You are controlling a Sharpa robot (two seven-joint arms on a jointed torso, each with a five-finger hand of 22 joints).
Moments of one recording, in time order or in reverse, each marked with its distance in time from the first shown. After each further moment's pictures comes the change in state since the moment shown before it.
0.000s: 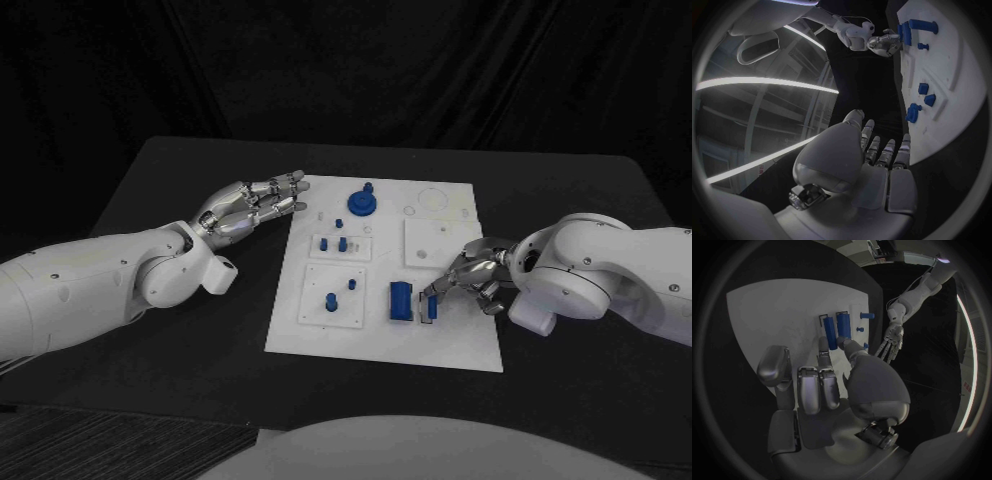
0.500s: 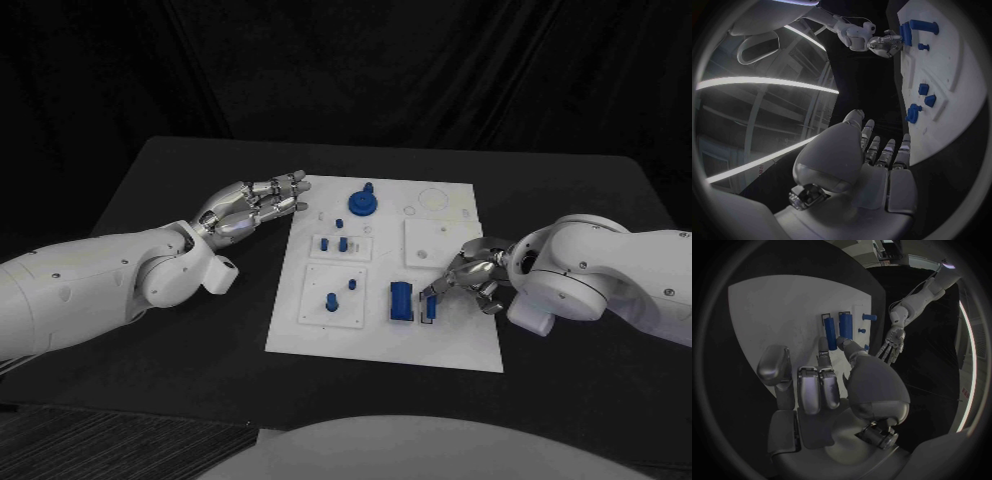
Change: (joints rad) left arm 0.000 0.000 0.000 0.000 0.000 0.003 0.000; left_hand 0.000 0.000 0.000 0.000 0.000 0.000 0.000 0.000 0.000 0.000 0.000 0.000 0.000 0.000 0.000 0.011 0.000 0.000 0.000 0.000 0.000 0.000; right arm -0.004 0.010 0.000 -0.002 -0.045 0.001 -0.001; right_hand -0.006 0.006 0.014 0.003 -0.016 -0.008 0.001 0.000 0.000 0.000 0.000 0.000 0.000 0.000 0.000 0.000 0.000 0.000 0.000 0.000 -0.011 0.000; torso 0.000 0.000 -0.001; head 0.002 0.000
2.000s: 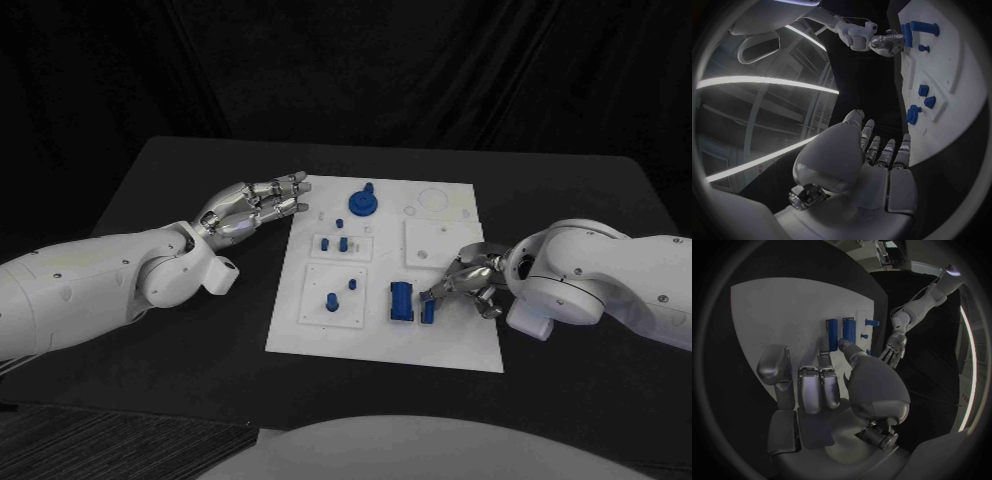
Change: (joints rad) left arm -0.002 0.002 0.000 -0.002 0.000 0.009 0.000; left_hand 0.000 0.000 0.000 0.000 0.000 0.000 0.000 0.000 0.000 0.002 0.002 0.000 0.000 0.000 0.000 0.000 0.000 0.000 0.000 0.000 0.000 0.000; right arm -0.014 0.007 0.000 -0.001 -0.034 0.027 -0.001; right_hand -0.071 0.014 0.045 0.060 -0.178 -0.009 -0.009 0.004 0.032 -0.007 -0.007 0.000 0.000 -0.005 -0.006 0.000 0.000 0.000 0.000 0.000 -0.011 0.000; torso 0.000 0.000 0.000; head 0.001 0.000
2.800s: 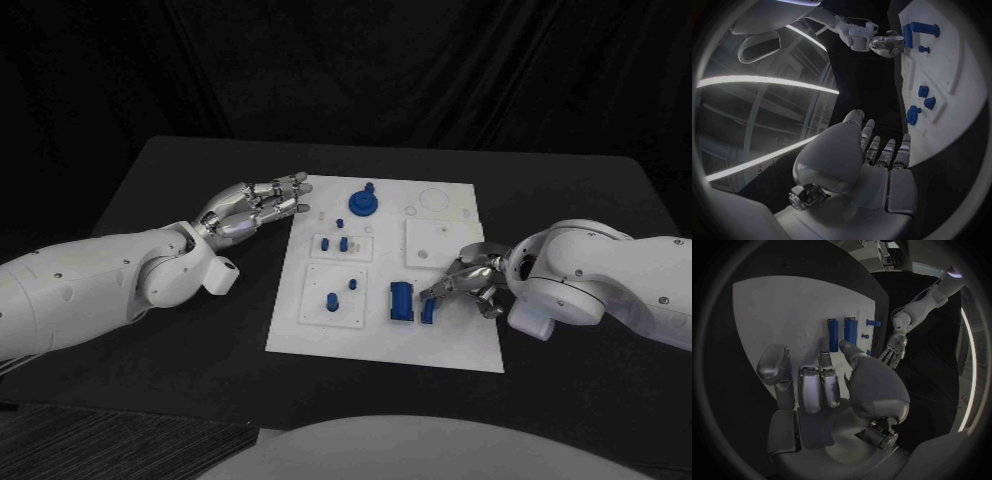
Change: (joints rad) left arm -0.001 0.000 0.000 -0.001 0.000 0.007 0.000; left_hand 0.000 0.000 0.000 0.000 0.000 0.007 0.007 0.000 0.000 0.000 0.000 0.000 0.000 0.000 0.000 0.000 0.000 0.000 0.000 0.000 0.000 -0.001; right arm -0.001 -0.001 0.000 0.001 -0.018 0.001 0.000; right_hand -0.022 -0.020 -0.024 0.023 -0.097 -0.009 0.002 0.000 -0.001 0.000 0.000 0.000 0.000 0.000 0.000 0.000 0.000 0.000 0.000 0.000 0.000 0.000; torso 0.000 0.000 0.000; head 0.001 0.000
